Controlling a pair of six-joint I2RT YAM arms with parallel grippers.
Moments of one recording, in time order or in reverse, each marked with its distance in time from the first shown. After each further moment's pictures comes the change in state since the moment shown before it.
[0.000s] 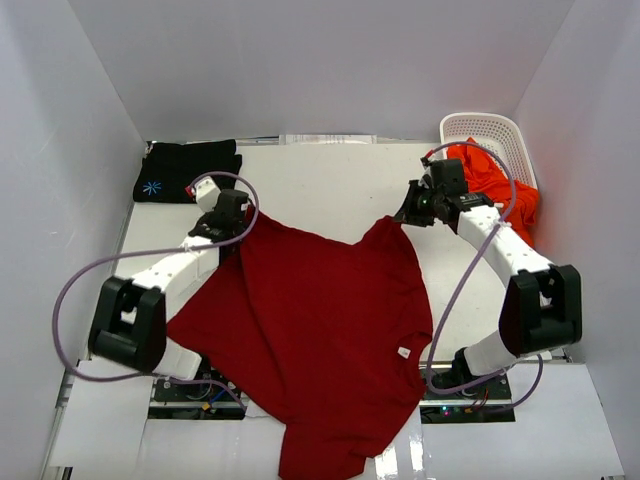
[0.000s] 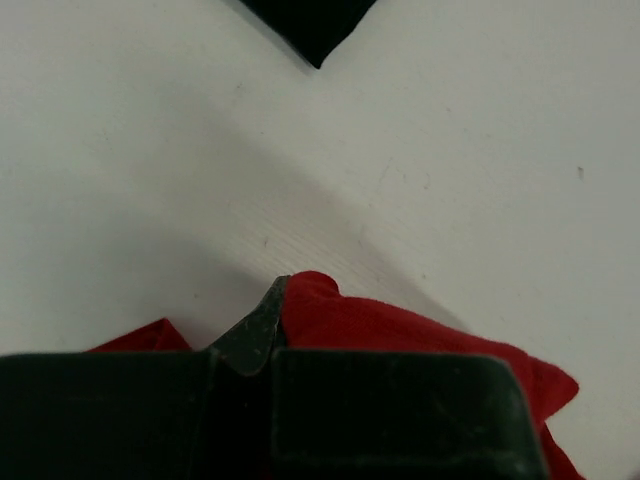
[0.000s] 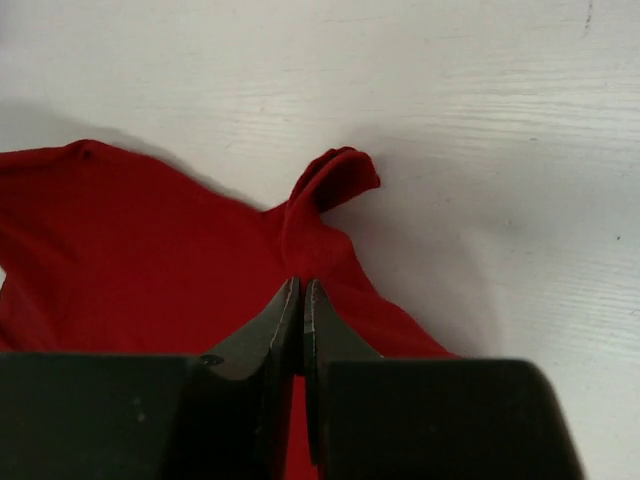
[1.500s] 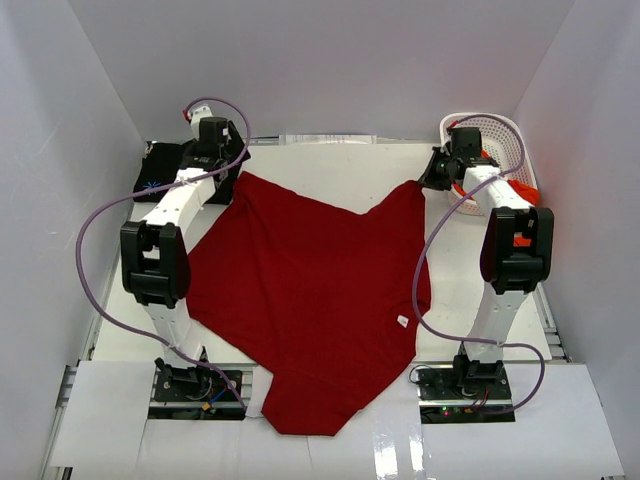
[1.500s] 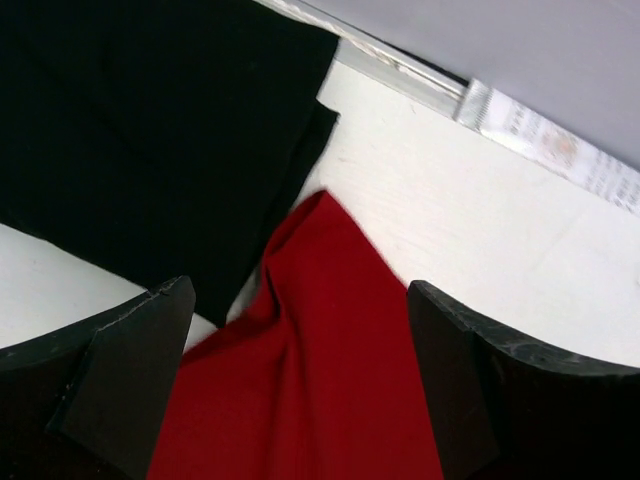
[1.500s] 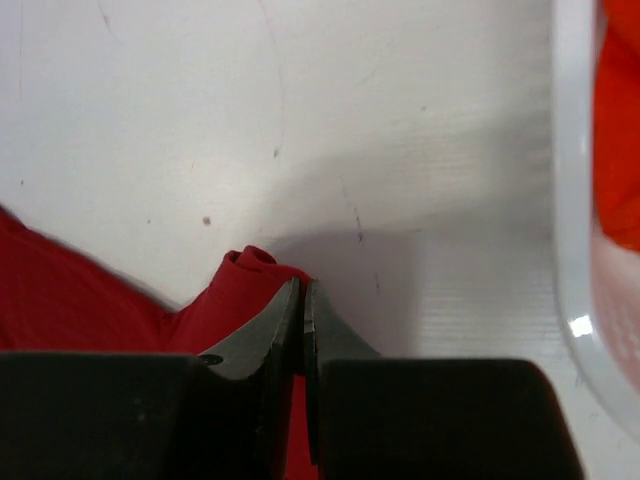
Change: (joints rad) left arm 0.231 0.534 0.740 -0.055 0.227 0.309; right arm -0.205 0.485 0.409 0.066 0.029 -0.053
